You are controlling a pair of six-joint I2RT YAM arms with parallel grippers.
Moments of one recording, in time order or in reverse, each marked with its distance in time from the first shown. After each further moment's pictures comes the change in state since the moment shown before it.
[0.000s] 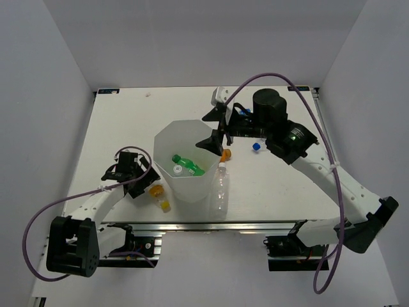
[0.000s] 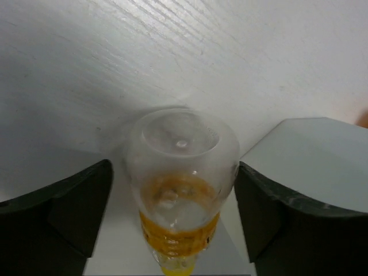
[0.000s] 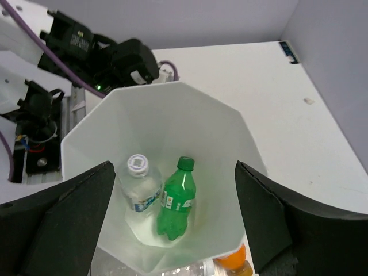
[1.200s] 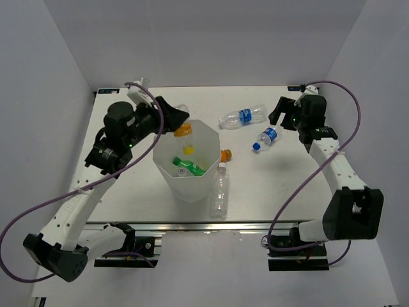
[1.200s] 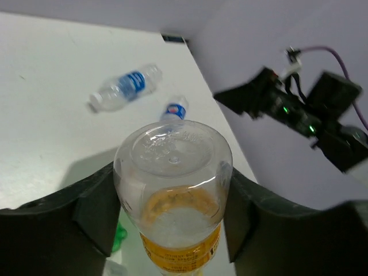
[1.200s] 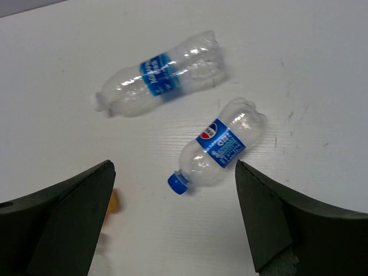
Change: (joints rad) left arm -0.244 -0.047 0.711 0.177 0.180 0.181; right arm -0.691 -0.002 -0.408 0.184 0.464 0.512
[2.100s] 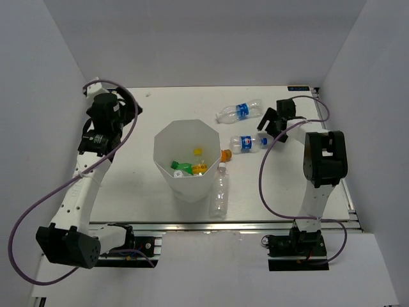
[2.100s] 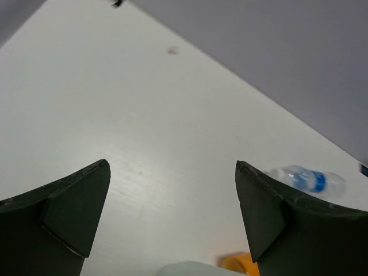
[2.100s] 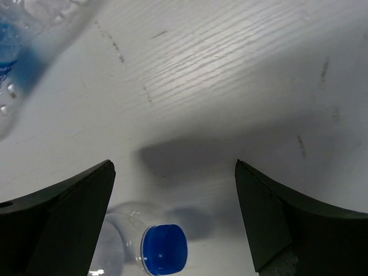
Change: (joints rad) left arm 0.185 0.116 0.051 -0.163 -0.549 0.043; right arm 0.004 0.660 0.224 -0.027 0.153 0.283
